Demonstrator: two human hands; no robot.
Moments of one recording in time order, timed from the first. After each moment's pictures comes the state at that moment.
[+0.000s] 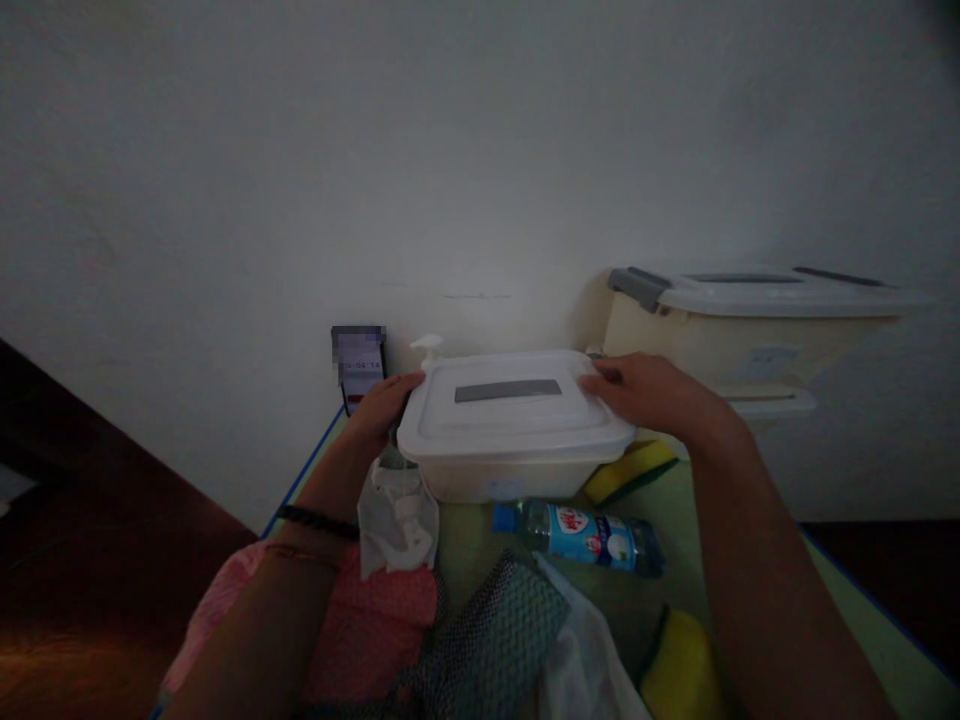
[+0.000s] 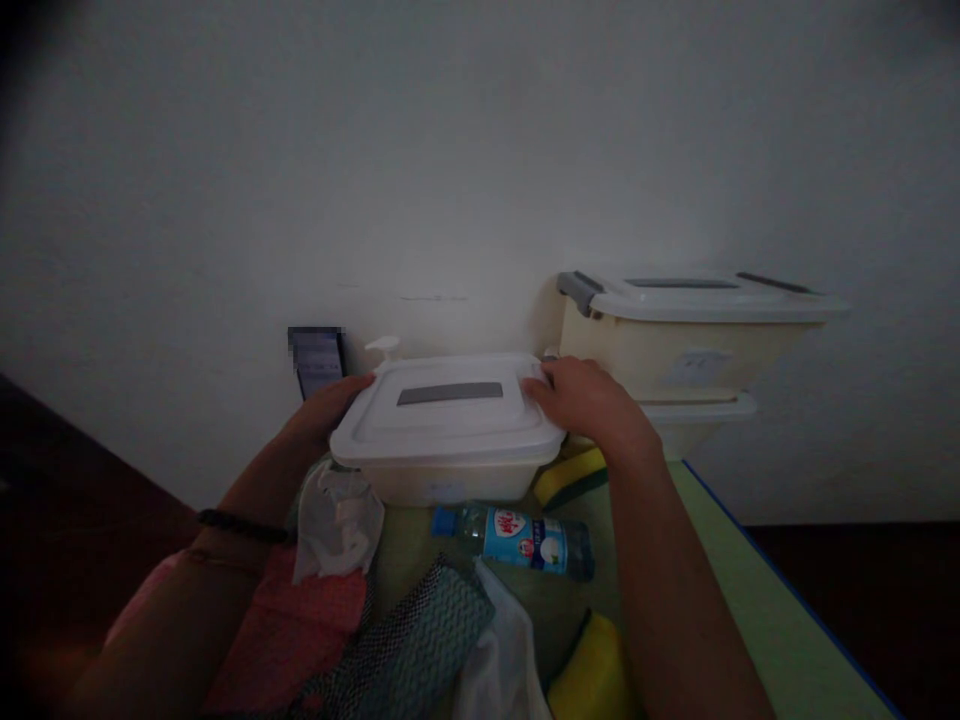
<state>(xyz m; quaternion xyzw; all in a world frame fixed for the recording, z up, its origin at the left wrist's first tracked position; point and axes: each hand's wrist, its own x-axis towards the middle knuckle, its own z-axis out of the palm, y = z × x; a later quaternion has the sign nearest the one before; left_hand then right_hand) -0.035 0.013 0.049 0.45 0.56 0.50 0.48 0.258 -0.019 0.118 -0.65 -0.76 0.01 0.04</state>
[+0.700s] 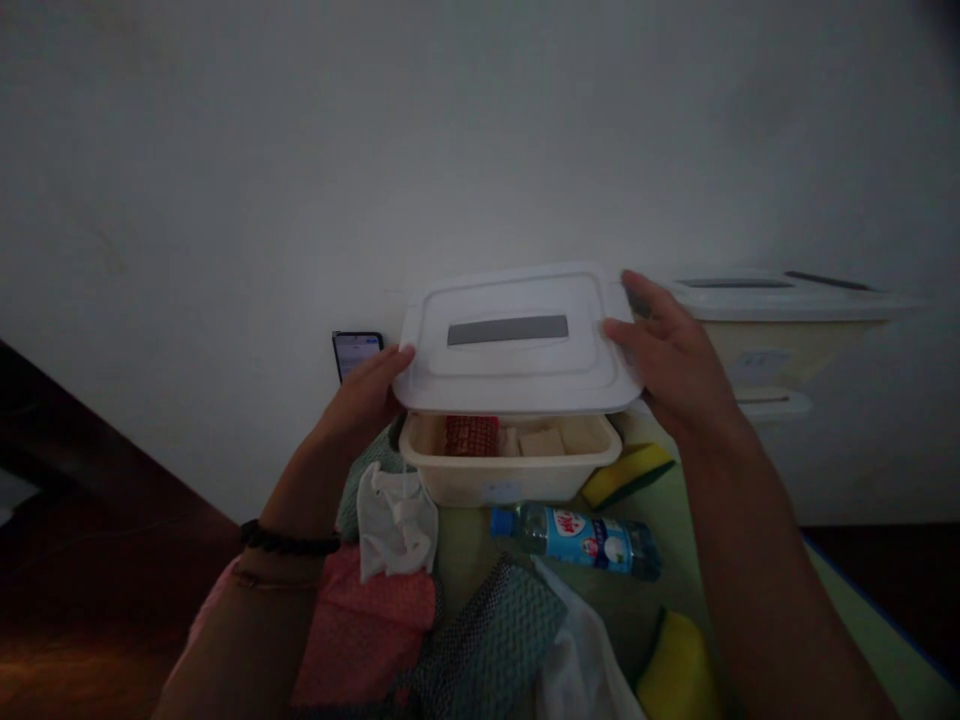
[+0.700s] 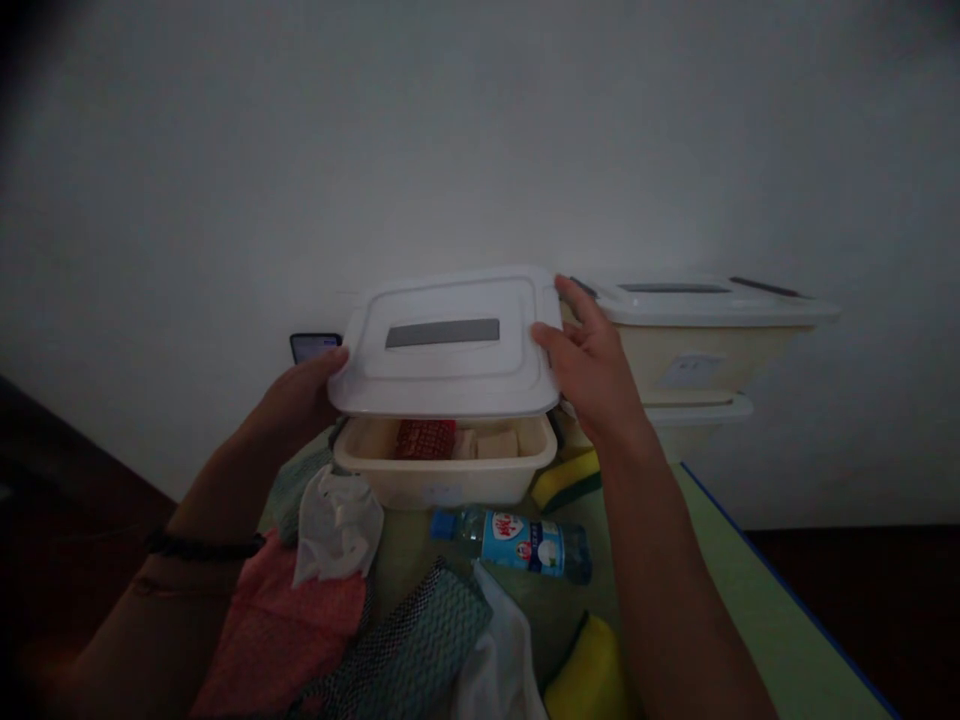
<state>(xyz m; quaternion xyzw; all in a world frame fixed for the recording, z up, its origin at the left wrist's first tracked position) -0.025 -0.013 0.097 0.50 0.42 0.56 0.51 0.239 -0.027 0.128 -0.49 -0.52 0.31 0.63</state>
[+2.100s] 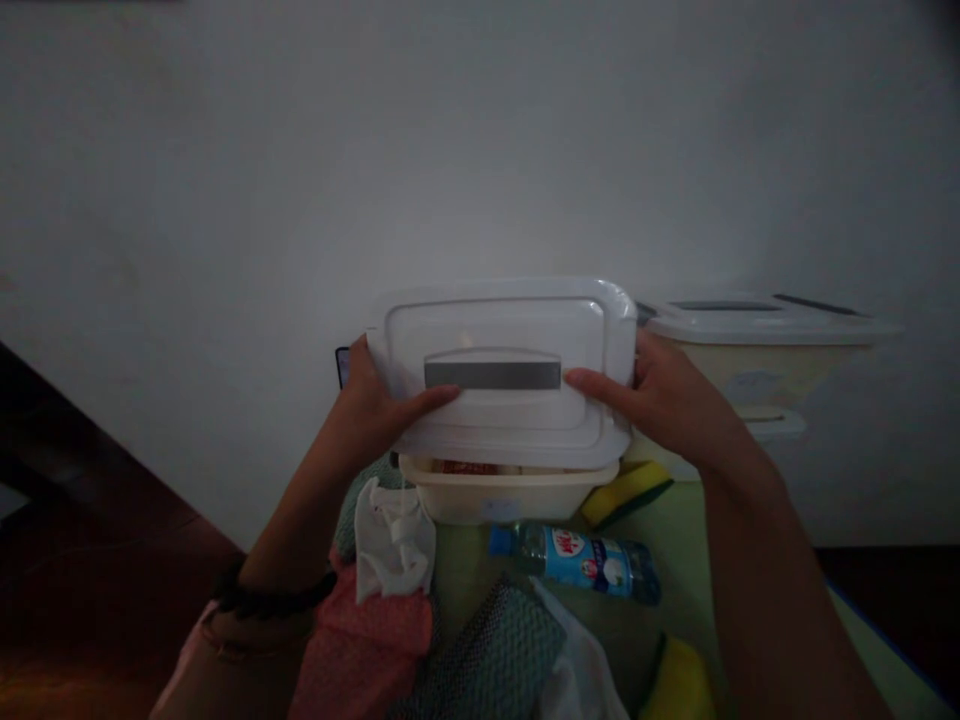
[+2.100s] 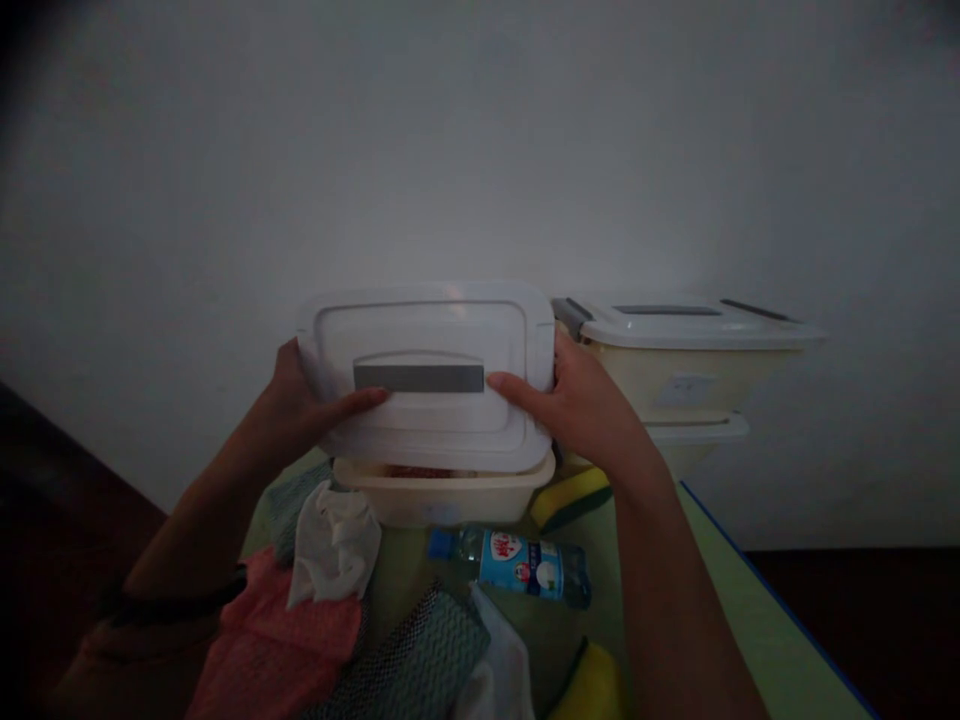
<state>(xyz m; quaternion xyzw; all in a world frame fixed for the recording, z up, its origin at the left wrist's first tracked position) -0.023 -0.036 0.118 0.65 0.58 0.47 0.15 0.244 -0.046 0.140 -0.51 -0.73 0.15 0.44</state>
